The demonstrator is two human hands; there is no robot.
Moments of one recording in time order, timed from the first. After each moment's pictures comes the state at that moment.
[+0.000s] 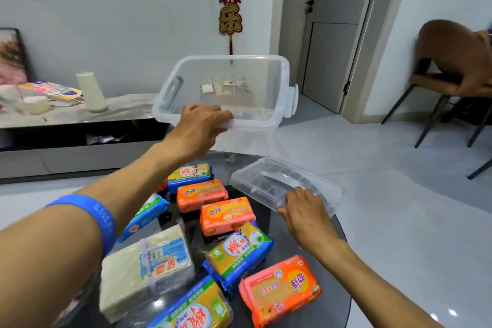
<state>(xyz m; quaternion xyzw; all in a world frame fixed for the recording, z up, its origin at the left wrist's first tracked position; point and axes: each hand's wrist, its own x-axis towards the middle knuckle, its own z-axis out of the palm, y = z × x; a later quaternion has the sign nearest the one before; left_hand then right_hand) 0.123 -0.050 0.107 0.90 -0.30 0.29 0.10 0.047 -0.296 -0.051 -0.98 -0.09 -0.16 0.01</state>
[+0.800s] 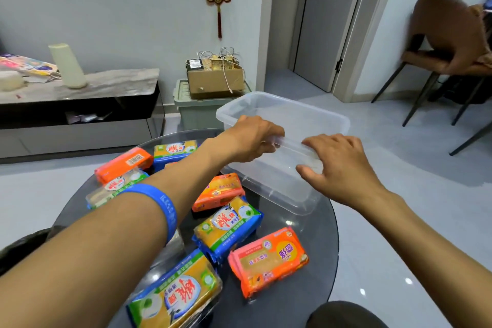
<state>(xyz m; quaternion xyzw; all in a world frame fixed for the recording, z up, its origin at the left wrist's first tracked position) 0.111 -0.147 0.055 0.90 -0.41 0.08 0.14 0.011 -0.341 0.042 -0.98 -0.09 -0.20 0.03</state>
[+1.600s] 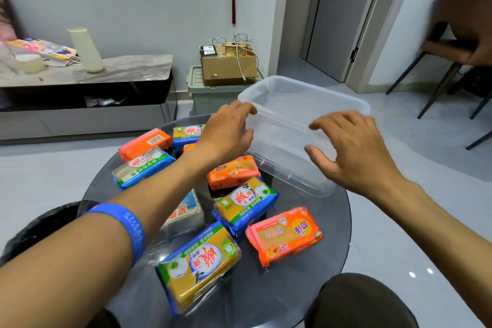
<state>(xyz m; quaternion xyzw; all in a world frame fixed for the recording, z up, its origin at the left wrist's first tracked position) 0.082 -0.083 0.026 0.93 -0.24 0.18 0.22 -0.010 -0.323 0.049 -0.94 -0.19 -0.28 0.02</state>
